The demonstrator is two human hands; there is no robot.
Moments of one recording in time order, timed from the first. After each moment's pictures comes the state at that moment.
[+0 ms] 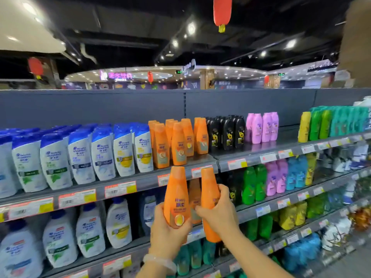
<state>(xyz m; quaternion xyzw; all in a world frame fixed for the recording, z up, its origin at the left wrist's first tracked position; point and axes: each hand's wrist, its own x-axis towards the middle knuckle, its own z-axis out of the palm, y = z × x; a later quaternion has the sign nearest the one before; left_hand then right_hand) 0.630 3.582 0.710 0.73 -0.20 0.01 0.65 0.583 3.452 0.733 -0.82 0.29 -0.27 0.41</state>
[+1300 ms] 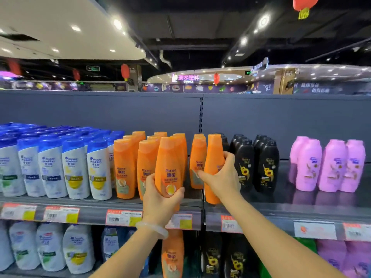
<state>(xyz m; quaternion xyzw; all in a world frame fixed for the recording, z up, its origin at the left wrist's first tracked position) 0.765 3.341 0.782 0.72 -0.09 0.24 0.64 0.765 3.190 0.829 -0.85 0.09 -0.28 0.44</state>
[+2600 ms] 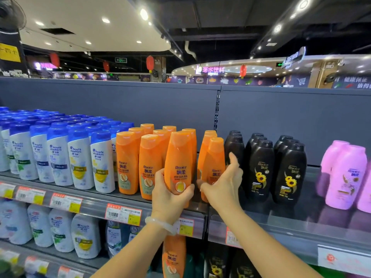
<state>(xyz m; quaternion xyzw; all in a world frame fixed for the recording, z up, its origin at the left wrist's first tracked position) 0.797 3.313 0.773 0.72 -0.07 0.30 0.62 0.805 3.191 0.801 -0.84 0.04 -0.28 0.46</state>
